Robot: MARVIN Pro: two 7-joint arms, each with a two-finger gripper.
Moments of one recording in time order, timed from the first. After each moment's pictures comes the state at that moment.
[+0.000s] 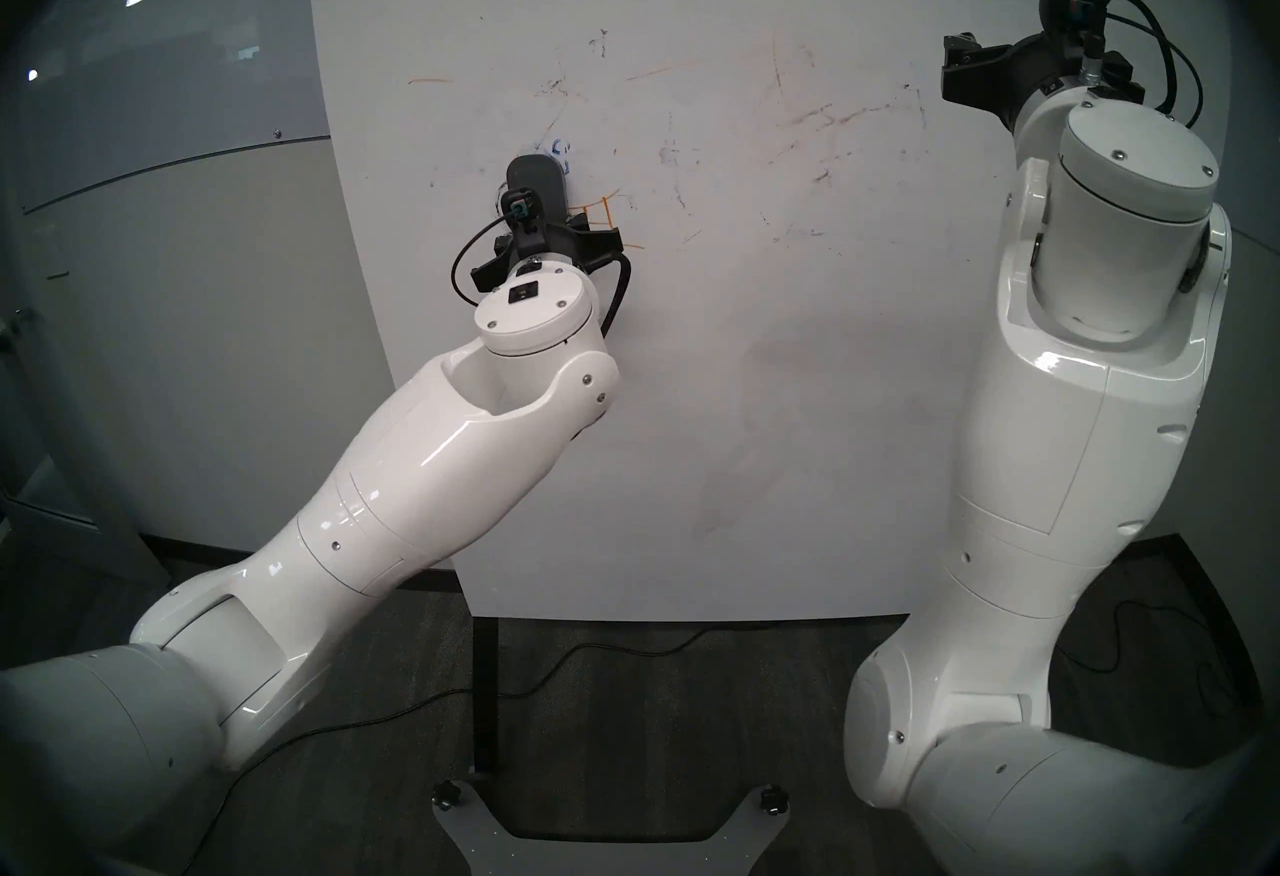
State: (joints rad) left arm 0.82 -1.39 -0.85 -1.70 -0.74 0.26 1.07; right arm -0.92 -1.44 1.74 -2.22 -0.42 0.89 0.21
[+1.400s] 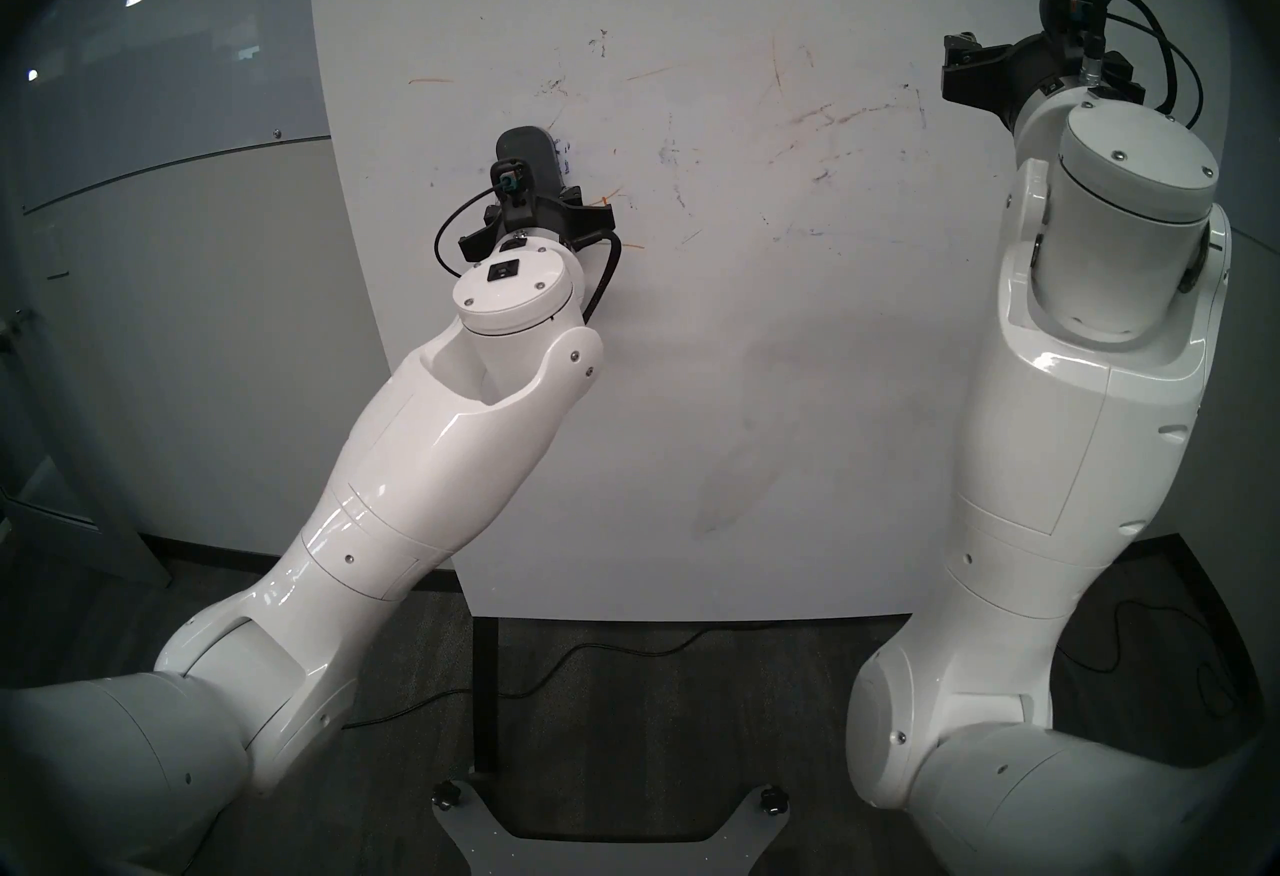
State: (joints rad) left arm 0.88 -1.46 -0.98 -1.70 -0.53 0.34 0.87; right arm -0.92 -1.43 1.74 -2.22 -0.41 0.89 0.20
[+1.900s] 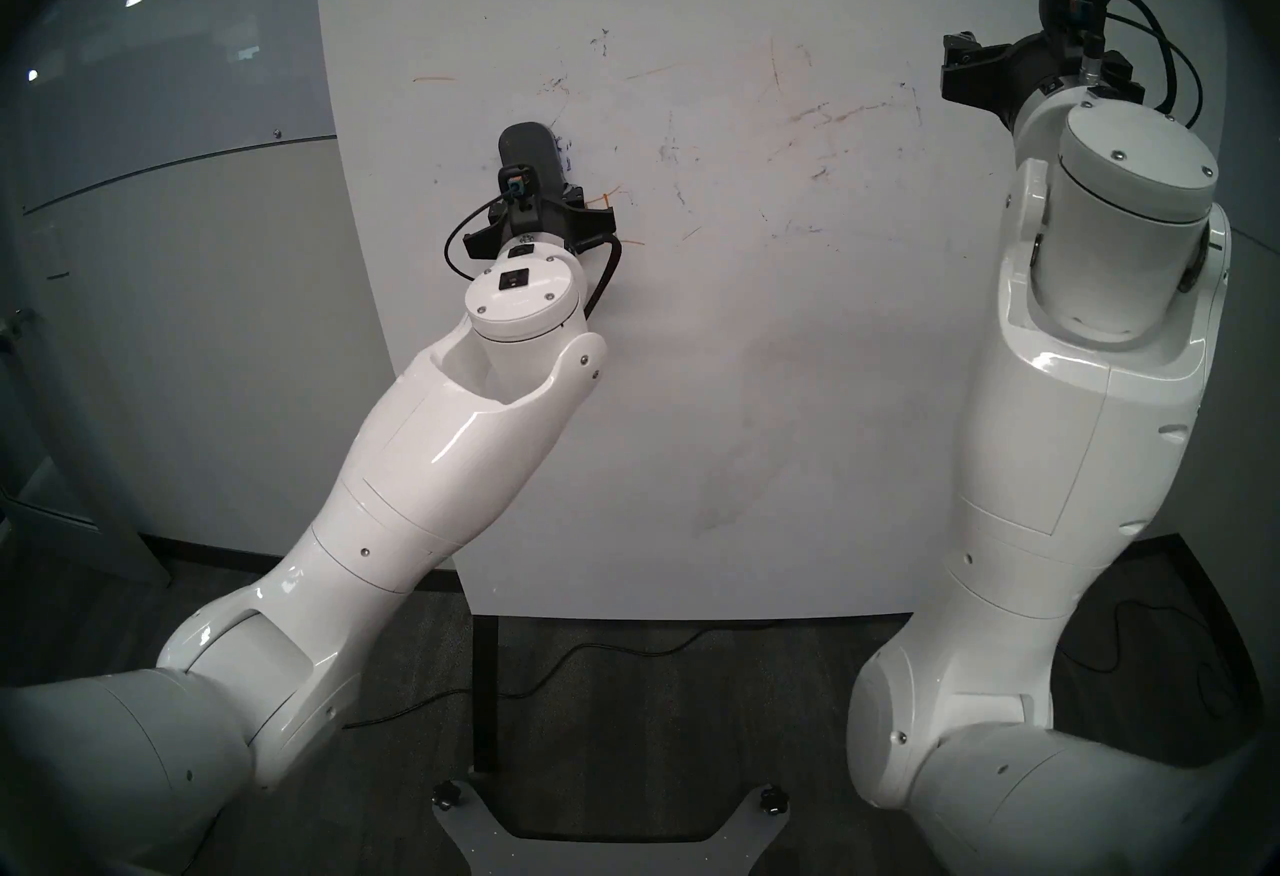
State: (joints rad) left arm 0.87 -1.46 -0.96 -1.61 -0.46 0.25 0.83; right arm -0.92 -1.43 1.74 -2.23 -0.41 0.89 0.20
